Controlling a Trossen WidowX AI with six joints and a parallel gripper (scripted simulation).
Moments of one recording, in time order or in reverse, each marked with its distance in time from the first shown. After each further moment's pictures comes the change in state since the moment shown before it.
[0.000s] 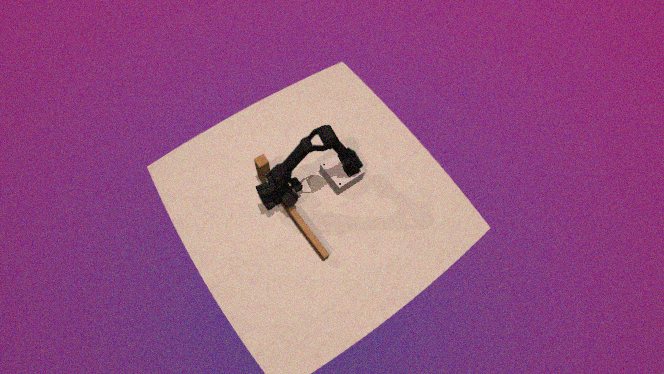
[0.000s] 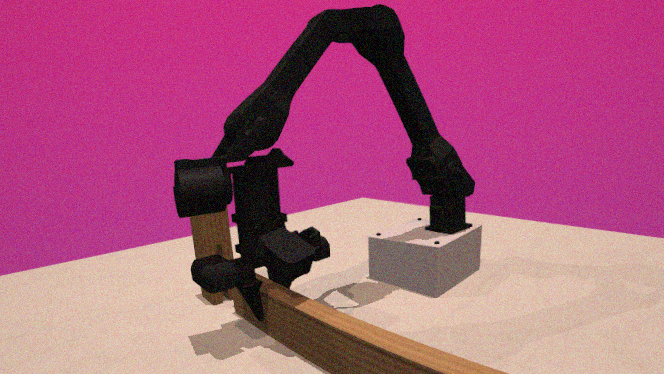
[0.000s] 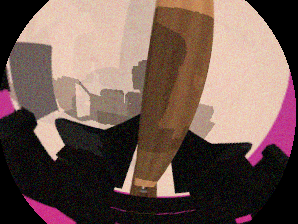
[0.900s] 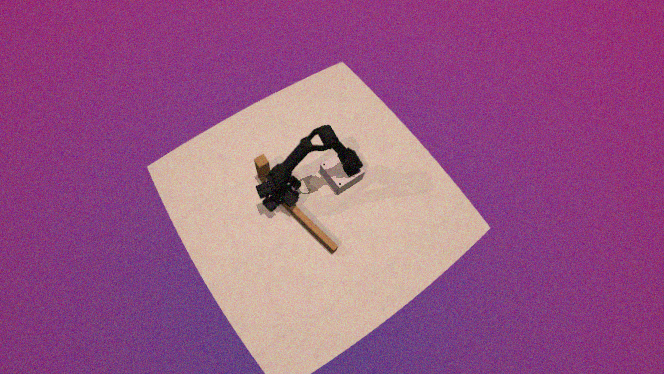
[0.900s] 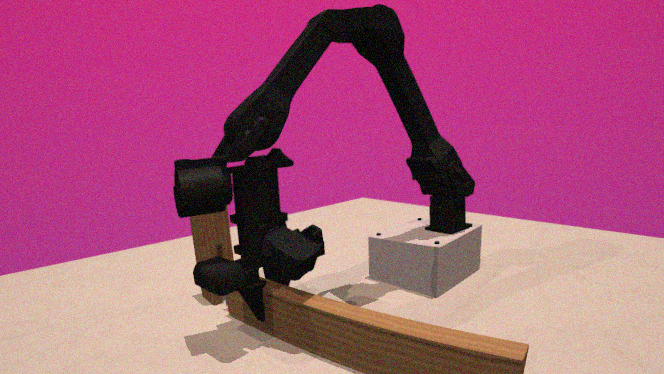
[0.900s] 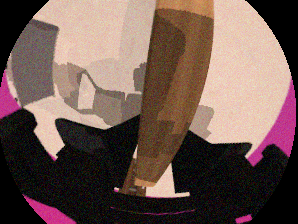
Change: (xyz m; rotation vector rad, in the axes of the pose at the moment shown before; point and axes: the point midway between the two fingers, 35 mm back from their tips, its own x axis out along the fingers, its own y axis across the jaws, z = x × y) arm 0.000 0.000 -0.001 -0.156 0.001 0.000
